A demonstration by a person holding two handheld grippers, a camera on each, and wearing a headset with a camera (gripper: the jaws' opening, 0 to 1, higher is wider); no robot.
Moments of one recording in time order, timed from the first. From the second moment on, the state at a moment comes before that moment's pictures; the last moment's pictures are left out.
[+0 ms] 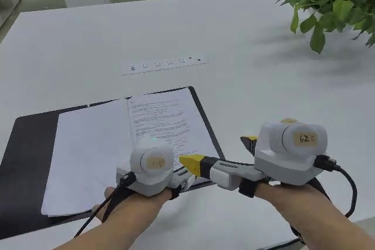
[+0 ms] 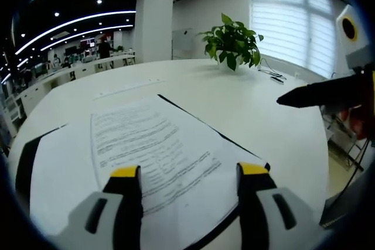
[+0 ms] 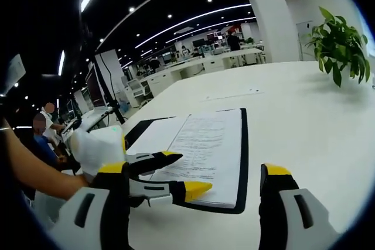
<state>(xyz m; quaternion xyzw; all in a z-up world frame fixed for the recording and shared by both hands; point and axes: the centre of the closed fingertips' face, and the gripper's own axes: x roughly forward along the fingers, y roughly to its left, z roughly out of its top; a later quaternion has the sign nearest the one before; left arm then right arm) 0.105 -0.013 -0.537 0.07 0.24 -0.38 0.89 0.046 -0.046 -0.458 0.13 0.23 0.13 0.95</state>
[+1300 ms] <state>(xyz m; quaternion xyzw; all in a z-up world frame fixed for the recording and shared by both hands) 0.111 0.000 -0.550 0.06 0.17 -0.35 0.92 0.046 -0.050 -0.489 0.18 0.24 0.16 0.94</state>
